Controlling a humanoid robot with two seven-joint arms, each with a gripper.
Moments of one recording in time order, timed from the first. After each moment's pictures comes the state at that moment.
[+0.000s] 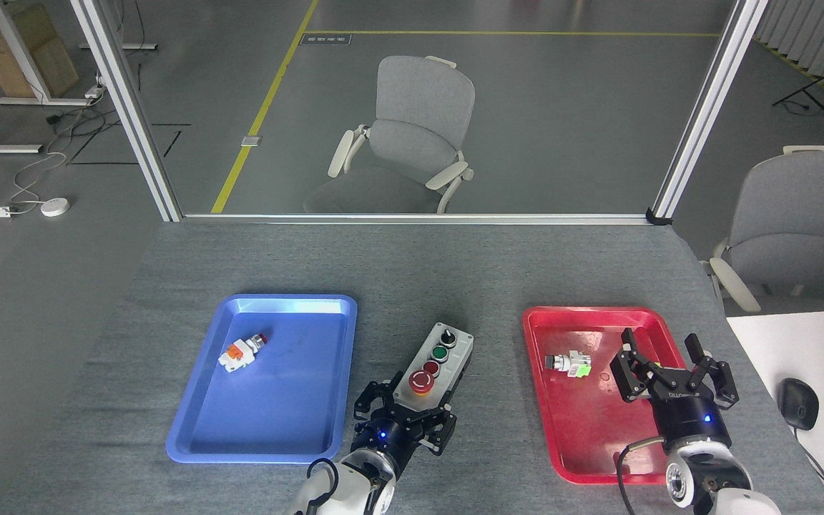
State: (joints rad) left arm -0.59 -0.14 -0.80 -0.53 -1.07 0.10 0.36; right arm -0.20 -0.19 -0.03 -1.24 1.22 -0.08 -0.17
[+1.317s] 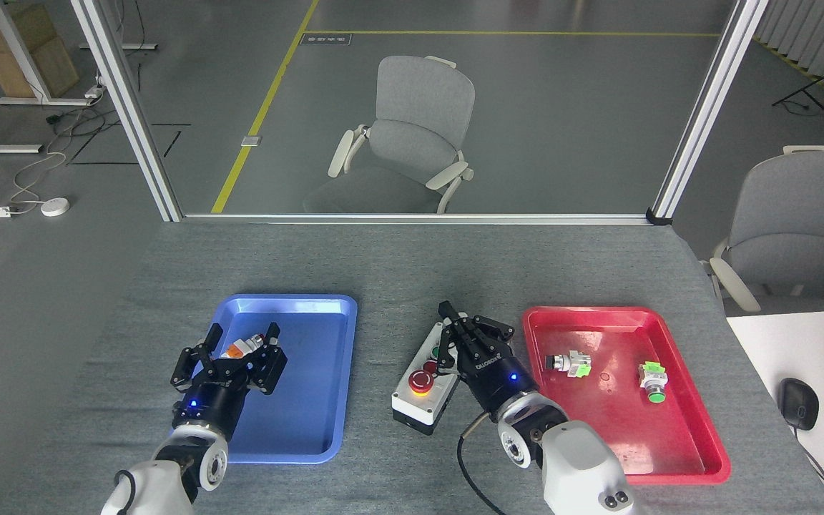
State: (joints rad) left arm -0.35 0.24 -0.24 -1.06 -1.05 -0.07 0.33; right arm -0.51 -0.03 0.54 -0.95 1.17 -0.15 -0.27
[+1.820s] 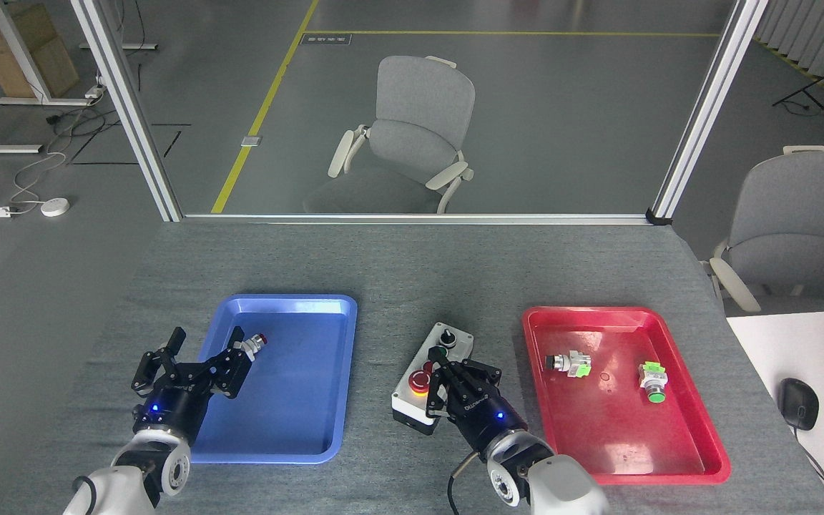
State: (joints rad) left arm -0.33 0.30 -0.21 -1.06 -1.06 -0.09 0.32; right arm -0.45 0.00 0.57 -0.86 1.17 -0.14 -0.26
